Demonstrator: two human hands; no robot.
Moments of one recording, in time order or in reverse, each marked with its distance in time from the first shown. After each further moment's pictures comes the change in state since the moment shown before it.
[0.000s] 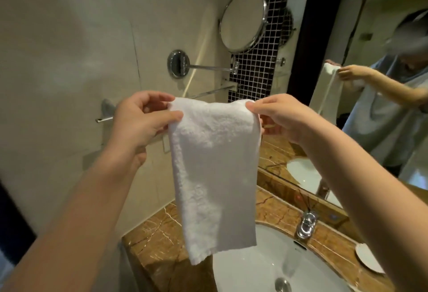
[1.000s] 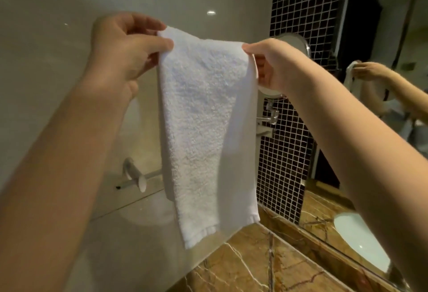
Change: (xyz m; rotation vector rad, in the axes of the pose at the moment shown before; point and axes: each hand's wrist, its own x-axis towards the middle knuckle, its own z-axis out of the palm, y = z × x) left_hand 0.177 0.106 -0.019 0.044 0.100 0.375; right_hand 0.191 -0.146 0.032 0.318 -0.035 -0.277
